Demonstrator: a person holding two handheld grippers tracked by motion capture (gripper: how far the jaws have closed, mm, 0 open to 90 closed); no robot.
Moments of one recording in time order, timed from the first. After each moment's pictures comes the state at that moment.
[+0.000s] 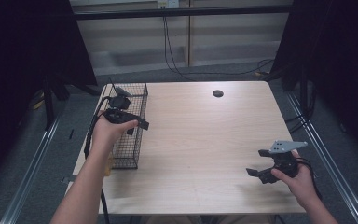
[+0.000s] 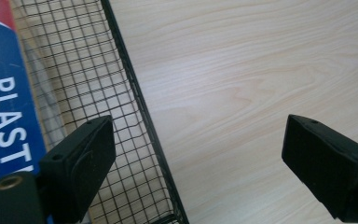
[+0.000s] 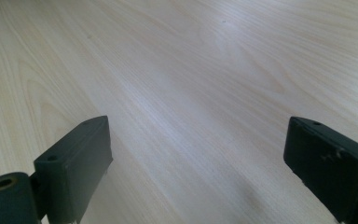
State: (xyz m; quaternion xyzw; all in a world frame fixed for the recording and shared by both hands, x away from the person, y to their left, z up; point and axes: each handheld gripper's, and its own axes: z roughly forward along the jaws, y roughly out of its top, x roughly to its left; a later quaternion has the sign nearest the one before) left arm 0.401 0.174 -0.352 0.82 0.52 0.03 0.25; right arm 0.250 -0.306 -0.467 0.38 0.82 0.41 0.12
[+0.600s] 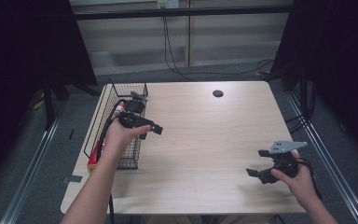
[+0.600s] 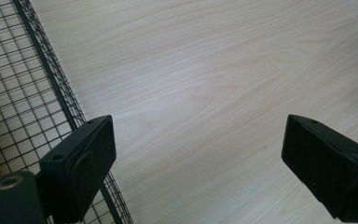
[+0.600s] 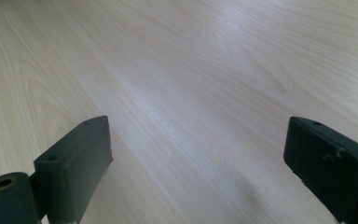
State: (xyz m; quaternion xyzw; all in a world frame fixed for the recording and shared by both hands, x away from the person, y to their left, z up) left arm 0.390 0.139 -0.358 0.84 0.47 0.01 0.27; right arm 0.250 -0.305 -0.467 0.38 0.82 0.41 0.12
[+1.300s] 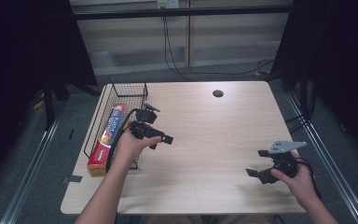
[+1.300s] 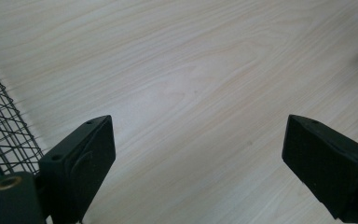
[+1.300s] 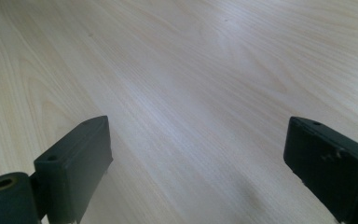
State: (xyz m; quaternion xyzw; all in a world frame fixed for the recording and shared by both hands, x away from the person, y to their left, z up) left arm 0.373 0.114 -0.386 0.86 0.43 0.00 0.28; right arm 0.250 -0.304 -0.468 0.38 0.83 0.40 0.12
